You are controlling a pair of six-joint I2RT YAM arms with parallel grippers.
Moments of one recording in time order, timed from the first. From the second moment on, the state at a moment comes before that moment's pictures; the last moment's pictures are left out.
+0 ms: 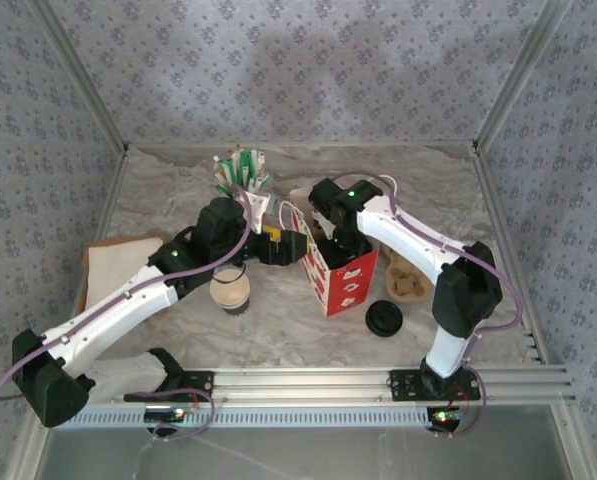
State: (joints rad) left arm -0.78 1.13 1.01 -0.34 0.24 -0.57; right arm 0.69 1.74 1.52 -1.28 -0.05 0.19
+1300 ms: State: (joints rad) left arm -0.78 1.13 1.01 -0.34 0.24 -0.57; right arm 0.69 1.73 1.50 -1.26 -0.05 0.19
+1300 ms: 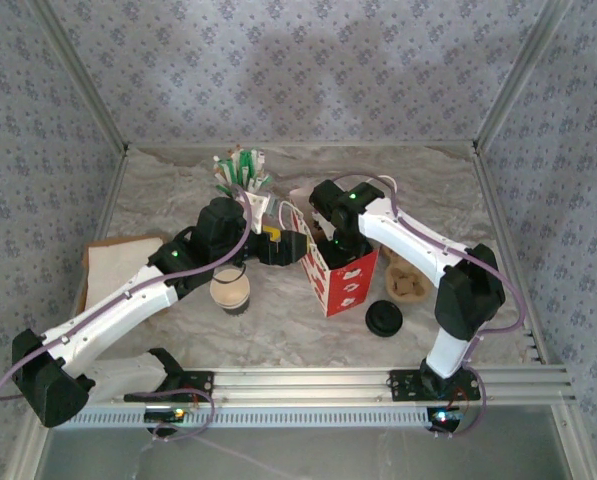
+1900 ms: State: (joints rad) left arm -0.78 1.13 1.01 -0.34 0.24 -0.57; right arm 0.70 1.73 1.51 -1.26 -0.03 0.19
